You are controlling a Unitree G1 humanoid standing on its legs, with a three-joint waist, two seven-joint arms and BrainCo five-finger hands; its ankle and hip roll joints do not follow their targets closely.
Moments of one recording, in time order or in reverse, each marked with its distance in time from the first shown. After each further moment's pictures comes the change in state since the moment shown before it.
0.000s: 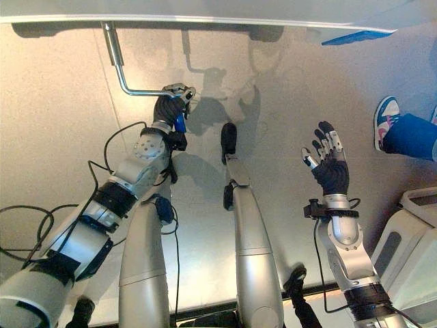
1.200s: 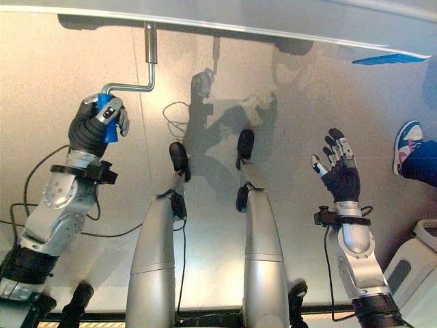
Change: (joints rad) left arm 0.570 0.386 0.387 -0.577 -0.075 -0.040 -0.113; right arm 0.074 -0.011 -0.089 -0.010 -0.047 0.005 0.060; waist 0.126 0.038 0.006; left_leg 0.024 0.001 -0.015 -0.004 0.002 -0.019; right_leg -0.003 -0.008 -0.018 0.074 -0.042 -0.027
